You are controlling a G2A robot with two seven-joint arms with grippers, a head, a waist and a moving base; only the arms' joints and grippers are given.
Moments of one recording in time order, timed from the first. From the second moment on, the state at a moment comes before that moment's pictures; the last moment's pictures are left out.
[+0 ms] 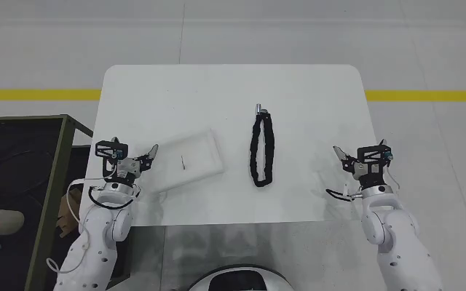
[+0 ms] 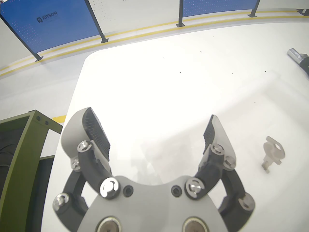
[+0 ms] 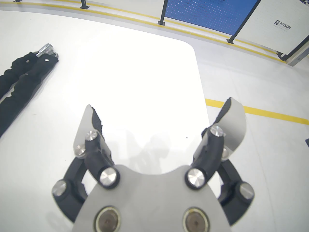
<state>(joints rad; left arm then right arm) 1.73 -1.15 -1.60 -1.80 1.33 0.00 0.00 -1.73 -1.15 1.60 -1.80 -1.33 0.00 0.00</state>
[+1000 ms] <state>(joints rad) 1.00 -1.13 -1.51 -1.71 0.56 0.29 -1.54 -1.73 -1.15 1.60 -1.80 -1.33 0.00 0.00</state>
